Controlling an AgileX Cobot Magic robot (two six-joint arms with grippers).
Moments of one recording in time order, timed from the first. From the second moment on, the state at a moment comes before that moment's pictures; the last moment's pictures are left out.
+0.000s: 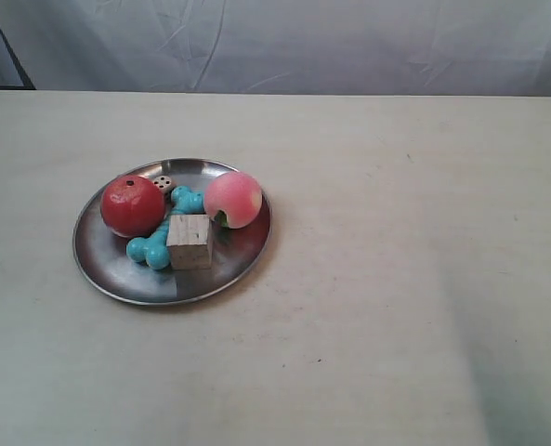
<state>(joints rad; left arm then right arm) -0.24 0.44 -0.55 -0.53 0.27 0.61 0.03 0.25 -0.09 0.48 -0.09 -0.35</state>
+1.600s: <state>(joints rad) -0.24 0.44 -0.46 -0.30 0.25 0.61 -0.20 0.01 0.00 0.48 -0.04 -0.35</state>
